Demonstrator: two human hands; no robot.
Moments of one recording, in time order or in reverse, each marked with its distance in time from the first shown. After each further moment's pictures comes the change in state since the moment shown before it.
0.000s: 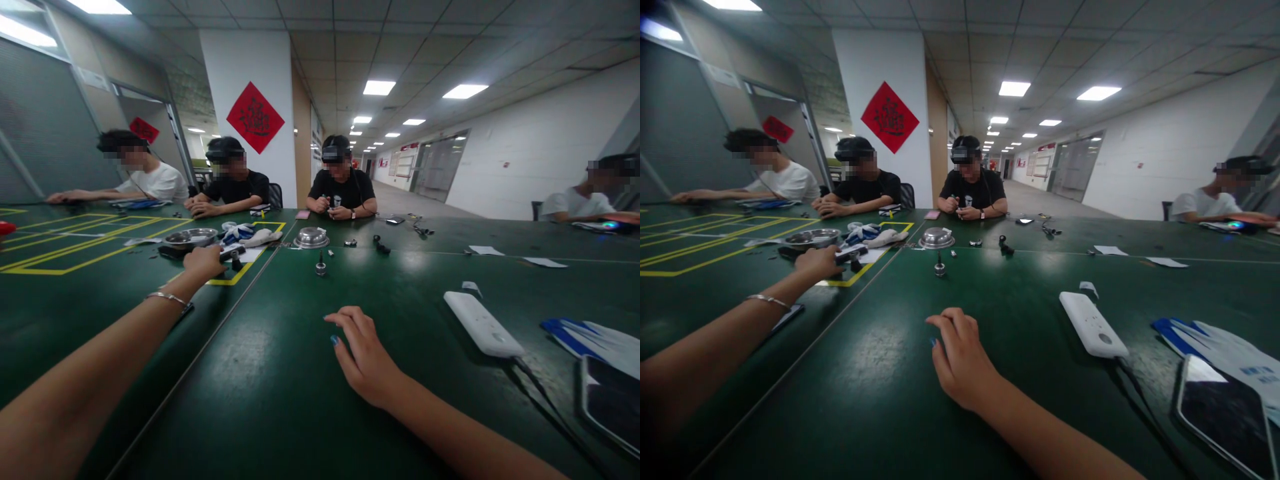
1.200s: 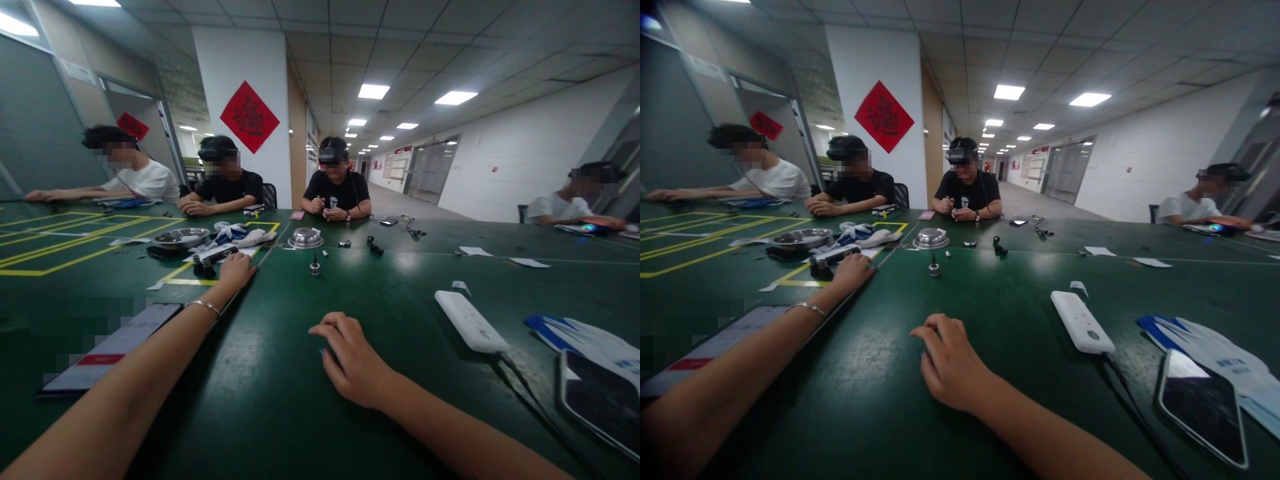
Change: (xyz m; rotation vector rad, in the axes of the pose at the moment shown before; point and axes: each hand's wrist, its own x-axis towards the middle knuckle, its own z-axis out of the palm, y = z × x) left_hand 0.004 0.059 0.060 0.127 0.115 0.170; right_hand 0.000 -0.002 -0.002 -0.042 -0.107 -0.114
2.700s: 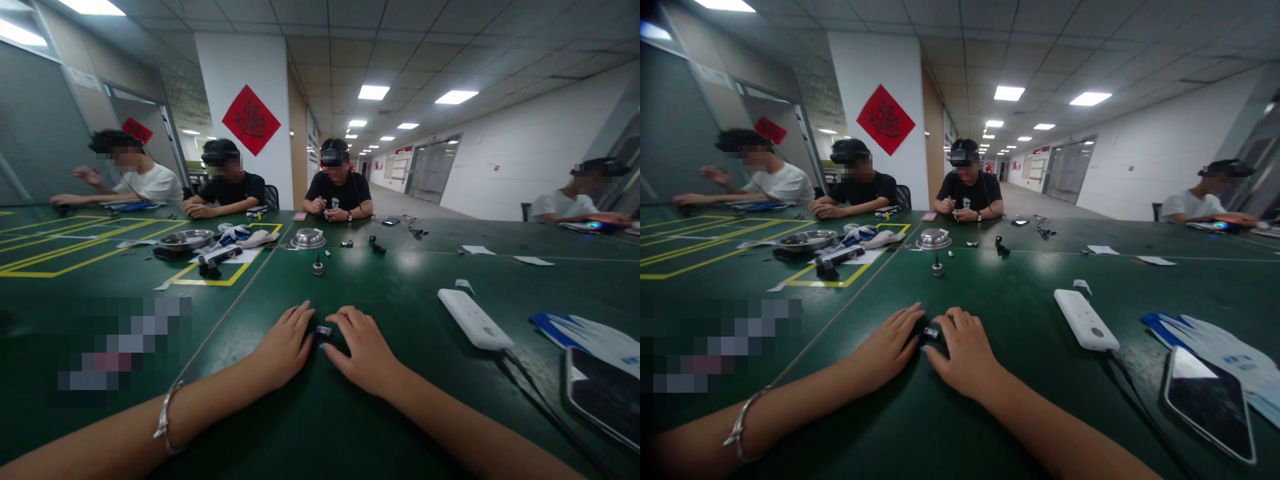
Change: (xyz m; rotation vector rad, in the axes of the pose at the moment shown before) left_hand -0.163 0.122 -0.057 -0.369 -0.128 0.458; right_hand 0.002 0.006 0.004 -0.157 -0.046 0.256
